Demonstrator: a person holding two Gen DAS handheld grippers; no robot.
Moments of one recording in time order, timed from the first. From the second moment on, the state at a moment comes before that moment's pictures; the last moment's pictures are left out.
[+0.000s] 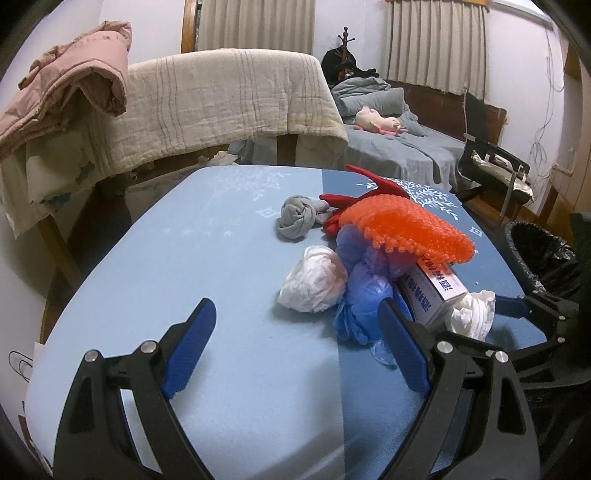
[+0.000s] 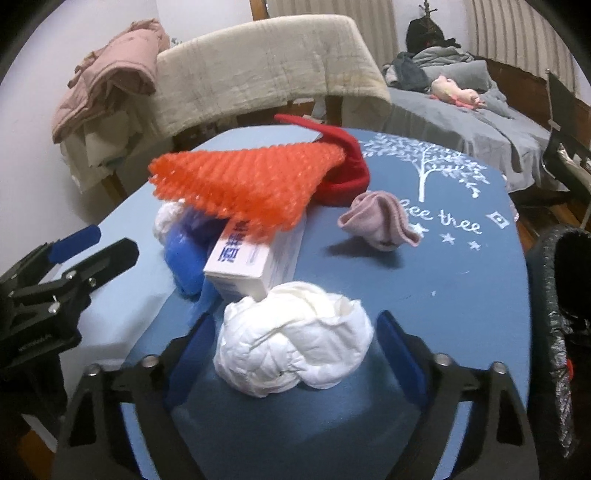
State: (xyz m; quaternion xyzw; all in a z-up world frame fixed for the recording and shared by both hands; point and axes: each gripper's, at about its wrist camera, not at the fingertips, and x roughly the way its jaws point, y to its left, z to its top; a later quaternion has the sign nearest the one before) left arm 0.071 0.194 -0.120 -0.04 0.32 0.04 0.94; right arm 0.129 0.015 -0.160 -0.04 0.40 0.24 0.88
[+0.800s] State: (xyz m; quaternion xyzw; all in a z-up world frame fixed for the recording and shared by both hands) left arm 0.093 0.196 -0.124 -0.04 0.33 0.03 0.94; right arm 0.149 -0.020 -0.152 -0.02 0.39 0.21 0.90
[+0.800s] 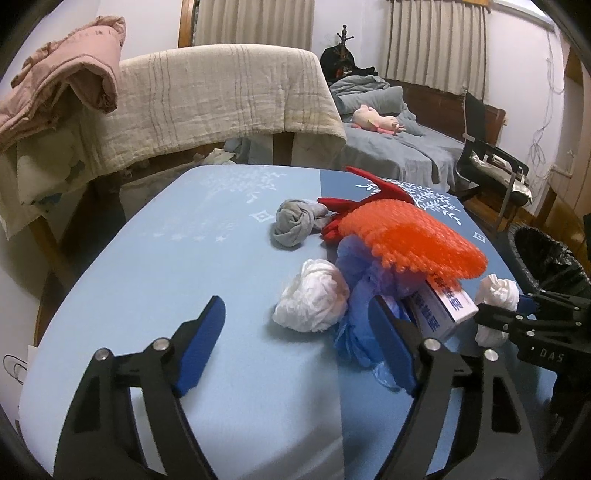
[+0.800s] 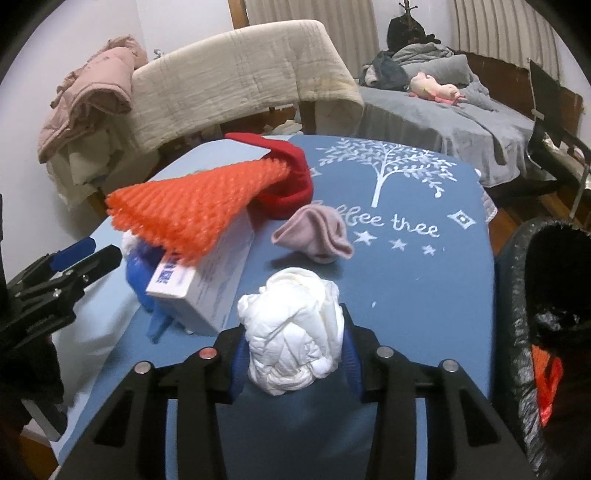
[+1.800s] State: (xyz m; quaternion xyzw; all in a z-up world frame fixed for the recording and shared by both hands) left arm 0.092 0.208 -0.111 -0.06 0.33 0.03 0.94; right arm 0.151 -0.027 -0.147 -0.02 0.39 0.21 0.90
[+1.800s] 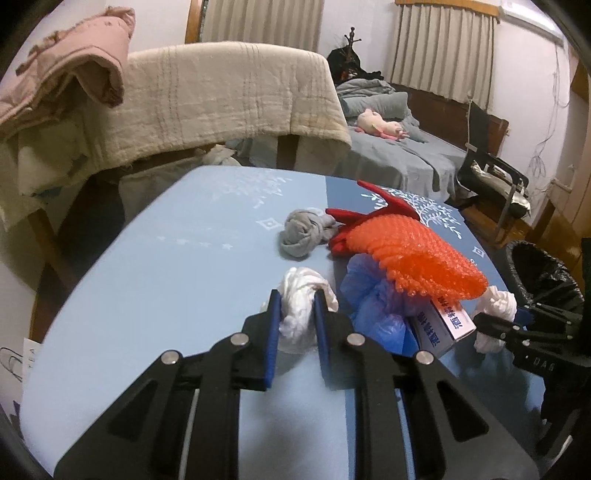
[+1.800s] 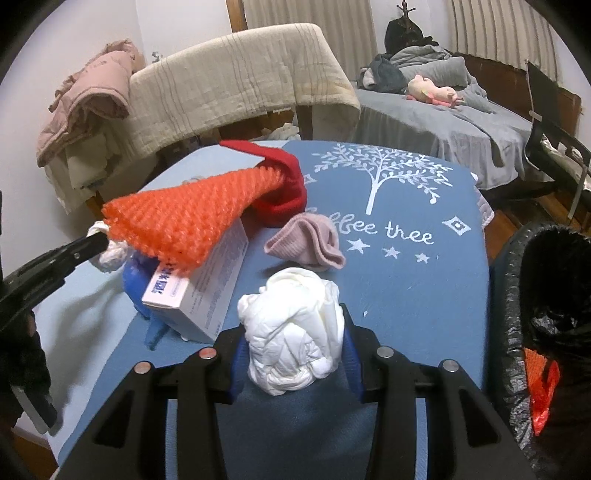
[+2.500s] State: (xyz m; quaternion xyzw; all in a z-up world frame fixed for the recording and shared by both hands) left arm 0.081 0.159 -0.048 -0.05 0.27 0.00 0.96; right arm 0.130 -0.069 -0.095 0.00 0.34 0.20 0.92
